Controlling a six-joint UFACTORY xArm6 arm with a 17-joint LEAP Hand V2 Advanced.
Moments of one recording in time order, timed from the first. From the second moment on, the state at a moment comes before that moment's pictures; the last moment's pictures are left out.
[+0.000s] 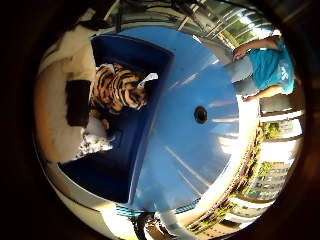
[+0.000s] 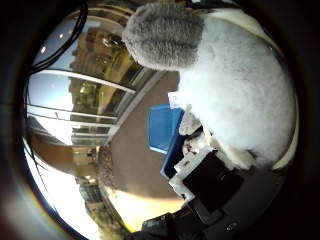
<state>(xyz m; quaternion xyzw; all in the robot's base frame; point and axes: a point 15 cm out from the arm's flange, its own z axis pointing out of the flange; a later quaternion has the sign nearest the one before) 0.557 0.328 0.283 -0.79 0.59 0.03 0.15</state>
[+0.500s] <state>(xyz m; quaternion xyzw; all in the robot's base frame) 0.543 0.319 0.272 -0.84 0.53 0.05 0.12</state>
